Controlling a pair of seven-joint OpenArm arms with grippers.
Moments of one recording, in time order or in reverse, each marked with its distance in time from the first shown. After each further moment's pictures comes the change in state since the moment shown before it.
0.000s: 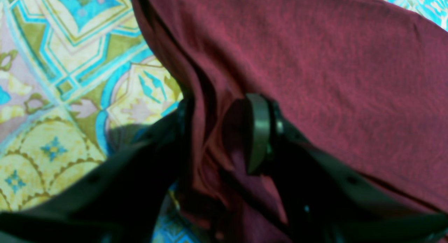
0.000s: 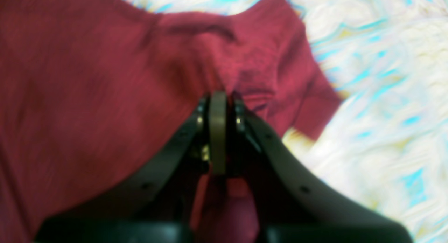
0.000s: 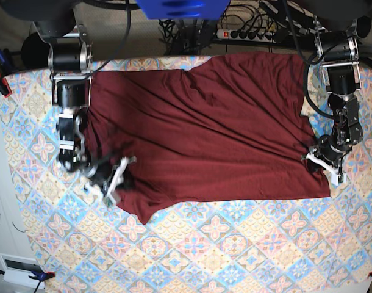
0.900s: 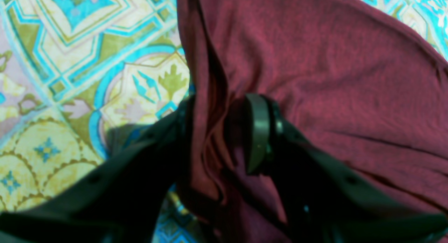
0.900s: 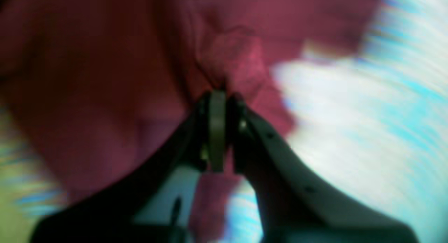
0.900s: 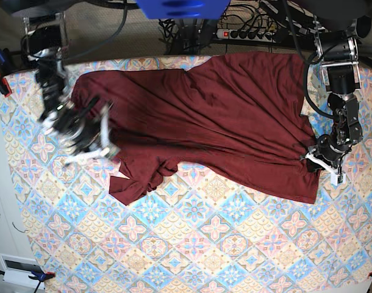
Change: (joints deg) left arm 0.1 0.0 0.0 0.0 -0.3 -0.1 -0.3; right arm -19.7 14.1 -2.1 43.2 0.0 -0.3 -21.5
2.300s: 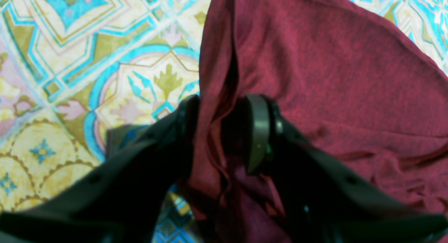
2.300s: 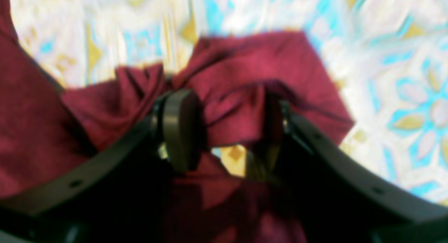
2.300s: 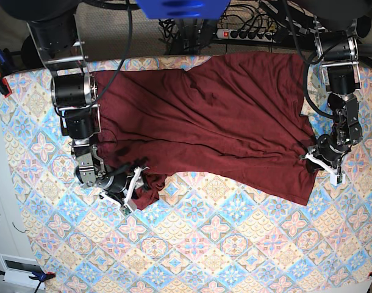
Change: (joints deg) left arm 0.0 0.1 0.2 0.1 0.0 -0.2 0.3; right arm 37.3 -18.5 -6.2 -78.4 -11.9 -0.2 41.1
